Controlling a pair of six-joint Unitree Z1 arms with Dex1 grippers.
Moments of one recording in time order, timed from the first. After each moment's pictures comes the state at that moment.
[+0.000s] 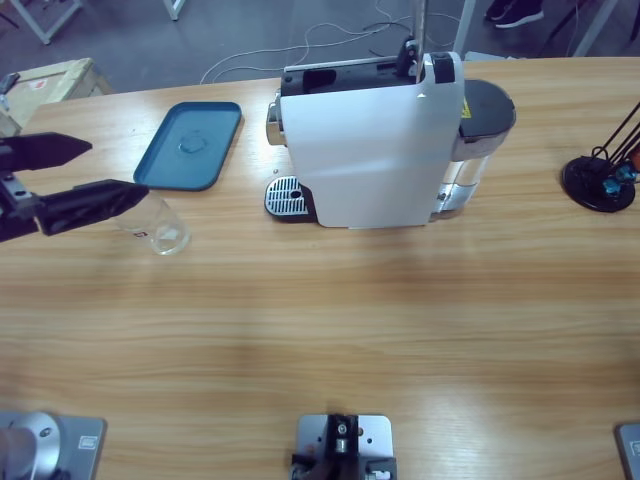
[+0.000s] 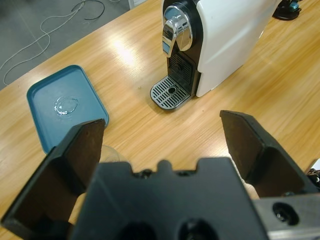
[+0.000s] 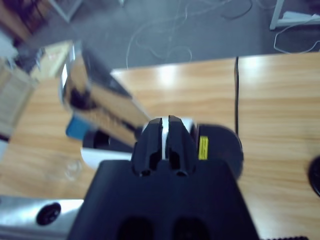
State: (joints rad) arm 0 -0.90 1.07 -0.74 0.22 0.16 -0.02; arm 1 0.82 1.53 -1.24 0.23 -0.42 0.61
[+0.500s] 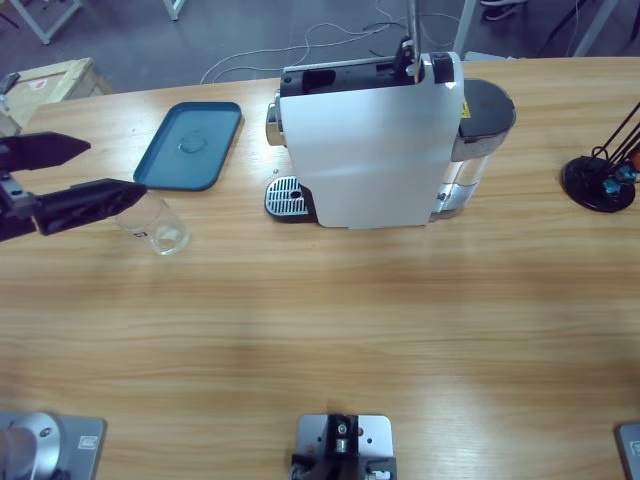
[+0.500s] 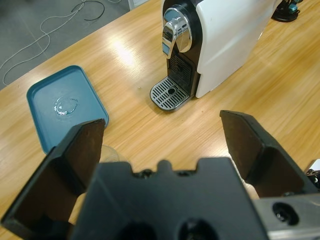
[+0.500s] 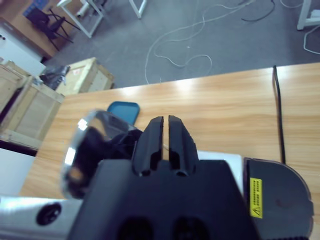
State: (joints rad) arm 0 -0.90 1.06 -0.74 0.22 0.16 -0.03; arm 1 0.79 1.68 -1.32 0.06 -0.33 0.62
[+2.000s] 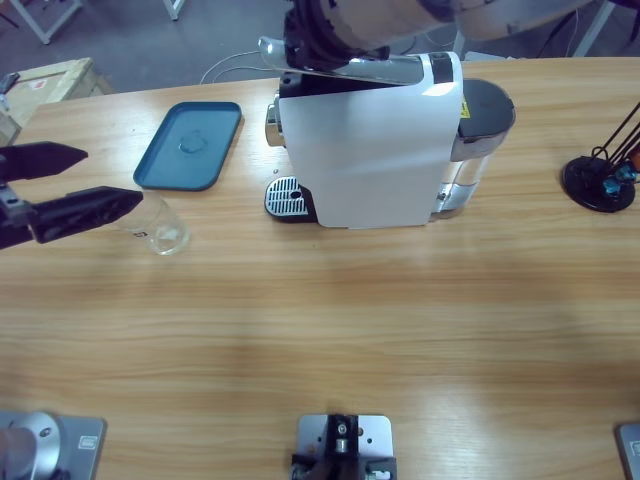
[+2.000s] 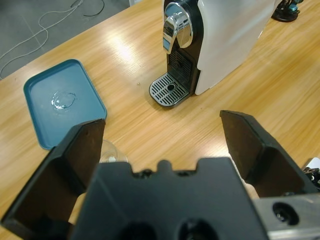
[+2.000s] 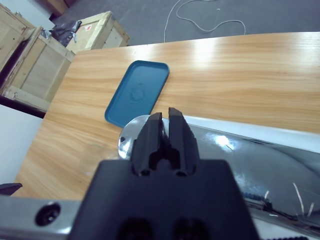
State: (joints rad) arm 0 -0.90 1.04 -0.73 0.23 0.16 -0.05; arm 1 0.93 1.93 -1.46 0.10 -0.27 0.66
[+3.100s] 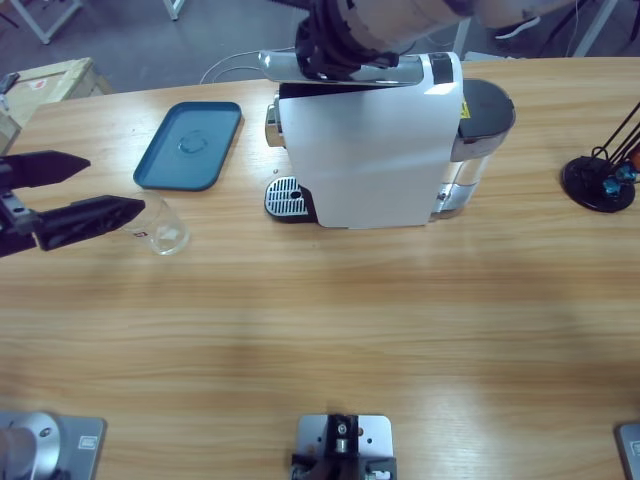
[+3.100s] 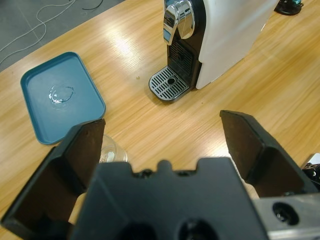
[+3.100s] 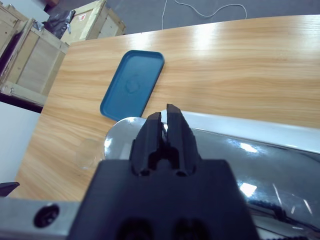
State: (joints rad) arm 0 -0.90 1.04 -0.72 0.24 0.16 -0.06; arm 1 0.89 1.93 -1.47 0.16 -0.20 0.68
